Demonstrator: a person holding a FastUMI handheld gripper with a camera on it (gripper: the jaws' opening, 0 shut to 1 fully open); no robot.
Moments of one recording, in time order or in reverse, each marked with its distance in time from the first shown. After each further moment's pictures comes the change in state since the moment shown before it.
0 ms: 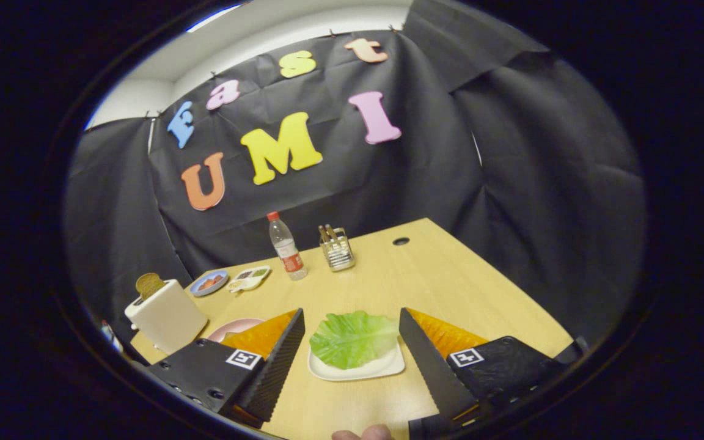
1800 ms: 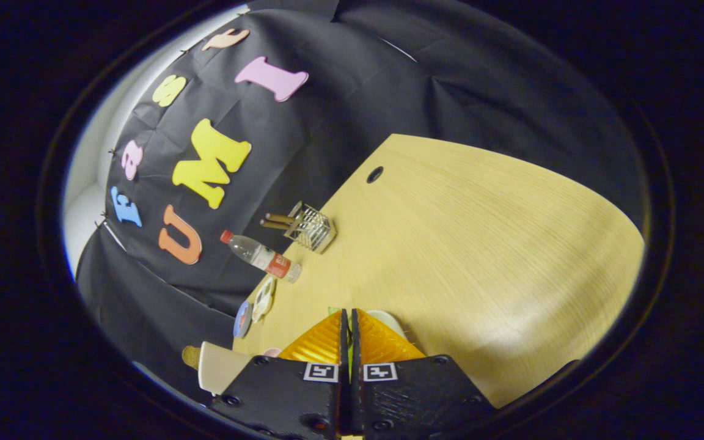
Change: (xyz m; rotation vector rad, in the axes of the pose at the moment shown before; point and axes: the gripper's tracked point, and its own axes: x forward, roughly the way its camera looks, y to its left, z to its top) arm 0.093 -0.017 0.002 0.510 0.249 0.132
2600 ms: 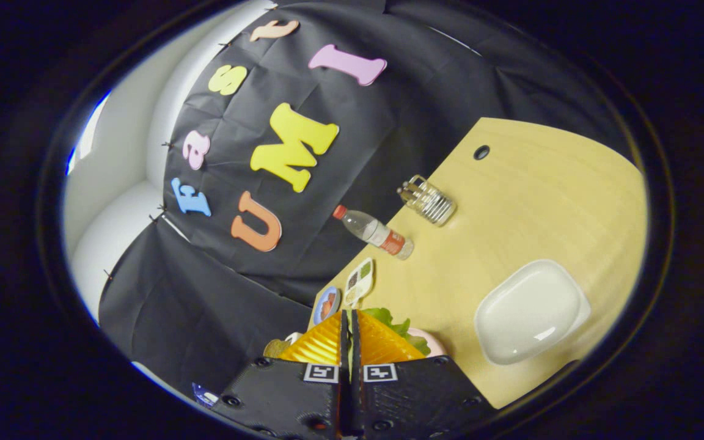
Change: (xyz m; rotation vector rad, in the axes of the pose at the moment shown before) arm -0.010 0.183 -0.073 -0.033 0.094 0.275
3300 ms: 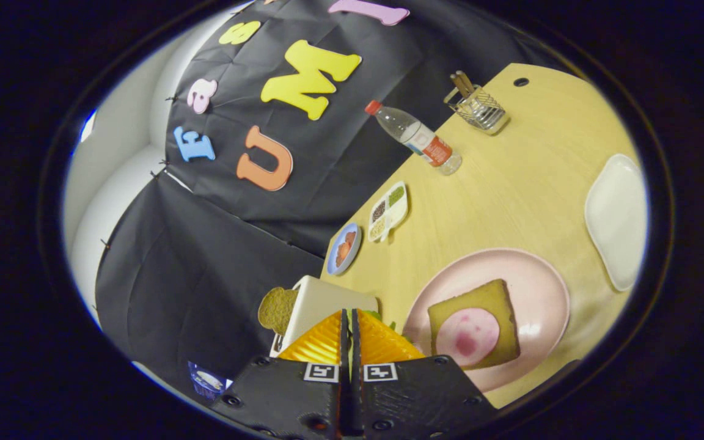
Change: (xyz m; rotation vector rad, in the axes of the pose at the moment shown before) arm 0.085 0.026 -0.134 -0.017 0.207 0.015
